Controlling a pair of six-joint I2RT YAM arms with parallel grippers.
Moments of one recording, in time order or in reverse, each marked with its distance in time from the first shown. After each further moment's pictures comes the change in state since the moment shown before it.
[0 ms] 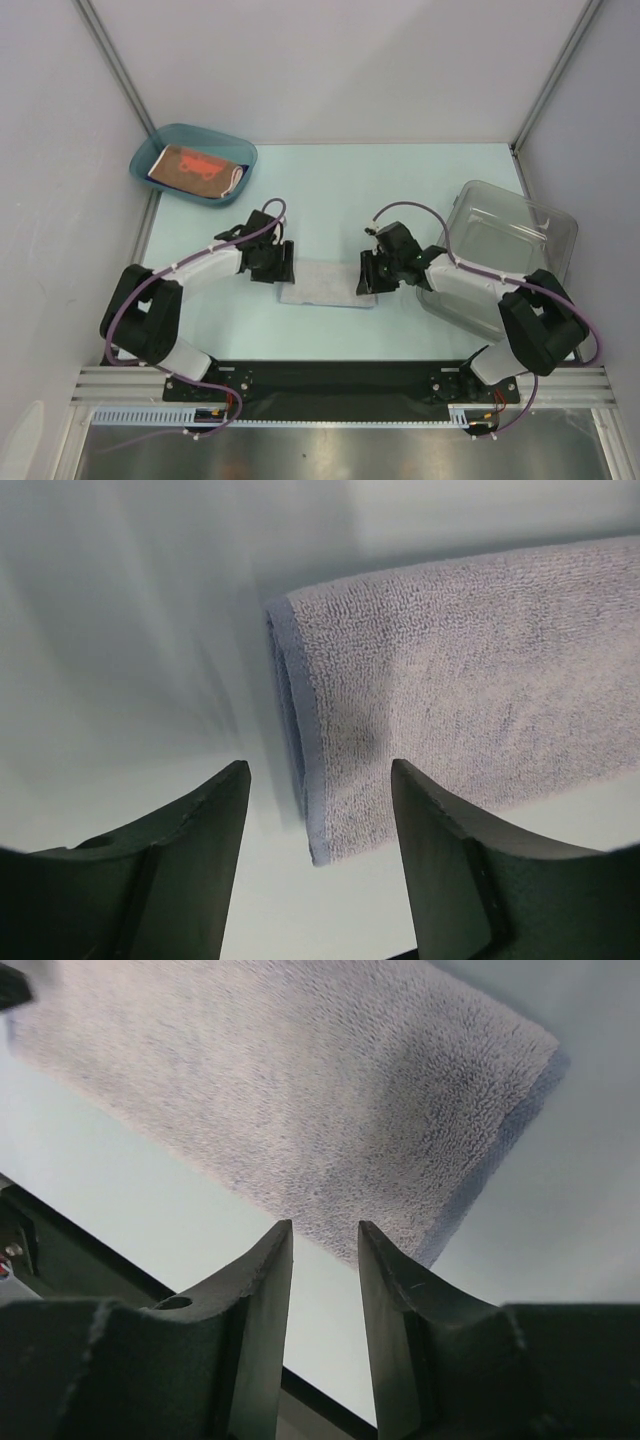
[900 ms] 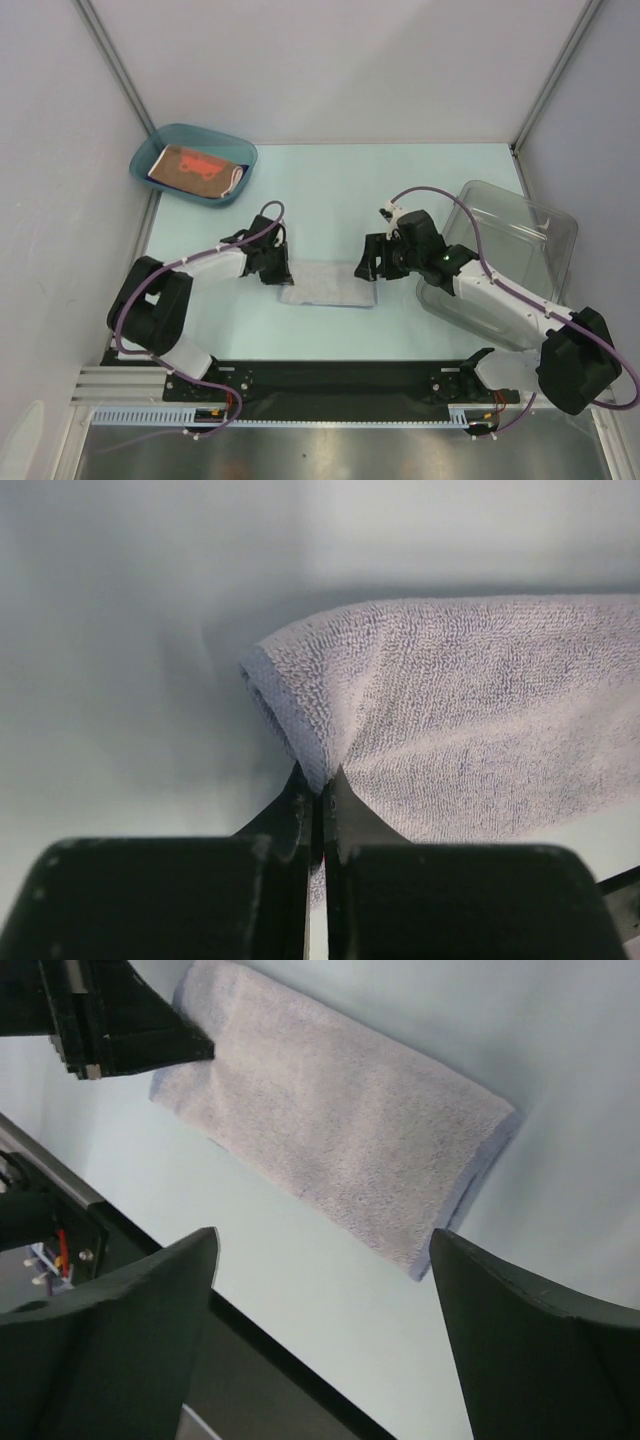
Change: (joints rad) left arm -0.004 0.064 -0.069 0.168 0.051 -0.173; right arm -0.045 -0.244 0.031 -0.043 -0.011 -0.025
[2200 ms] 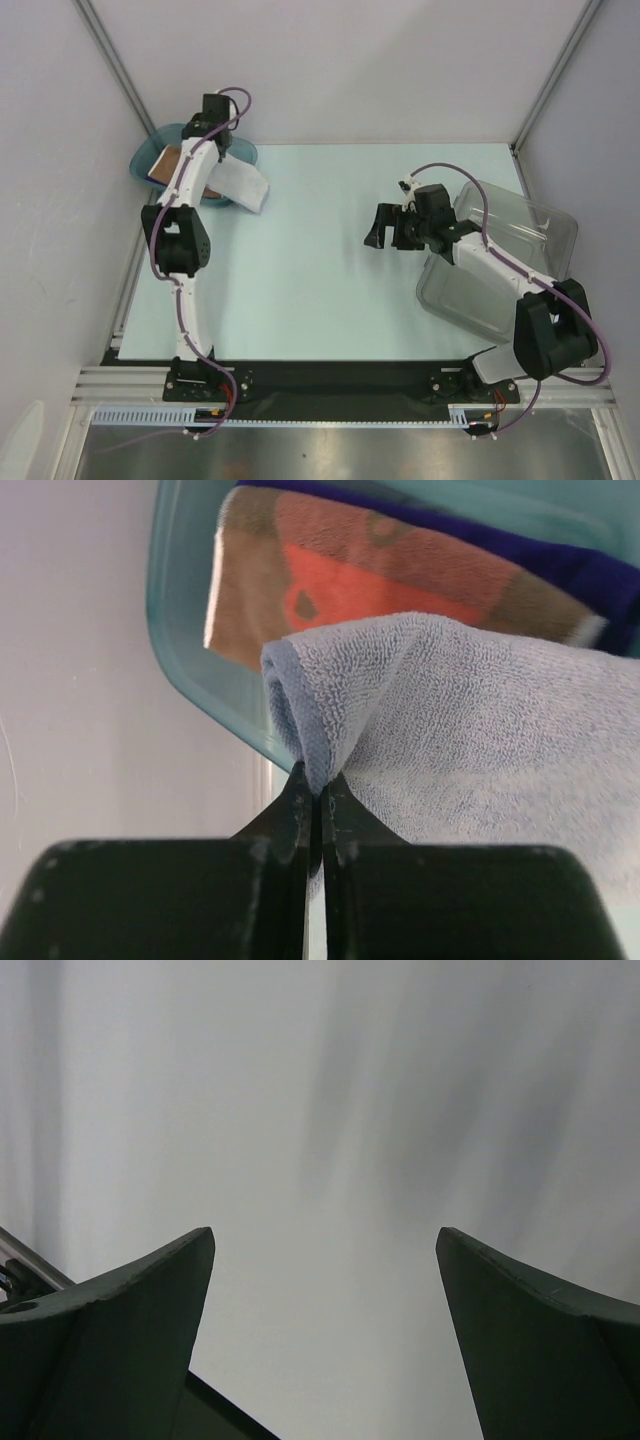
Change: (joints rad) left arm 0.355 0.655 1.408 -0.498 -0.705 0.838; right arm -0.216 0.175 0.127 0.047 -0.049 -0.058
